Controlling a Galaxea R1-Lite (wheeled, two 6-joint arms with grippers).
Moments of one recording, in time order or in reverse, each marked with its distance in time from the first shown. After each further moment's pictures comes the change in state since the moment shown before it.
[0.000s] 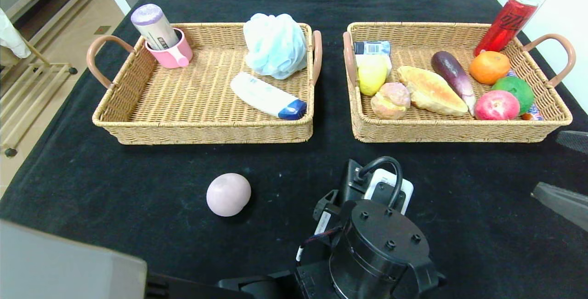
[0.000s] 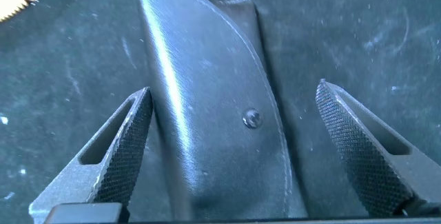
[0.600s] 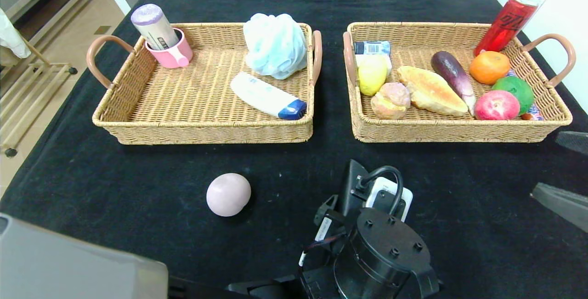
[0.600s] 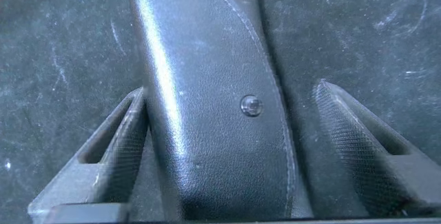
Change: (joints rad) left arm 0.000 0.023 0.006 0.001 0.012 0.000; right arm 0.000 0.001 0.001 0.000 0.000 0.000
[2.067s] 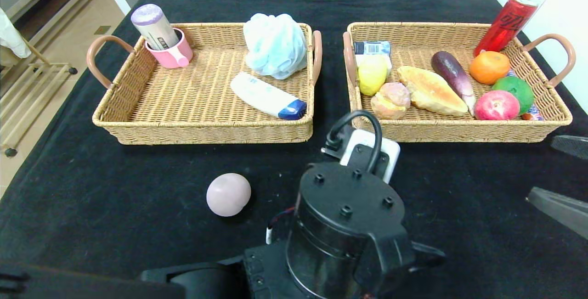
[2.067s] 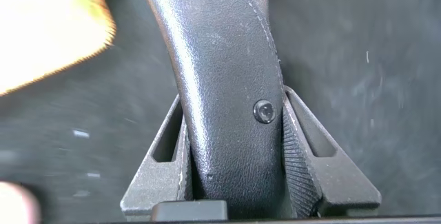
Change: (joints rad) left arm 0.011 -0.186 0.007 0.017 -0.018 0.014; right arm 0.002 0.007 0.008 0.001 0.001 -0.001
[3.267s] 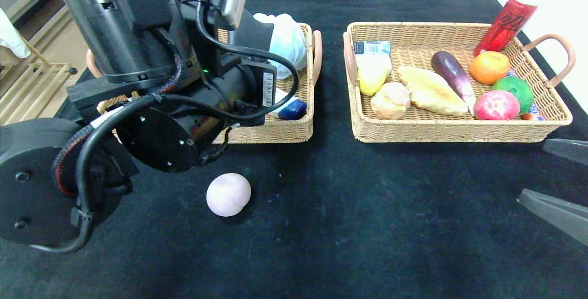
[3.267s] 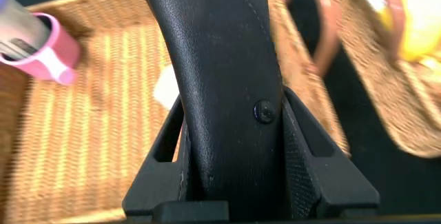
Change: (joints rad) left arm 0.431 -0.166 -0.174 0.023 -0.159 0.191; right arm 0.000 0.018 0.002 0.000 -0.001 0.000
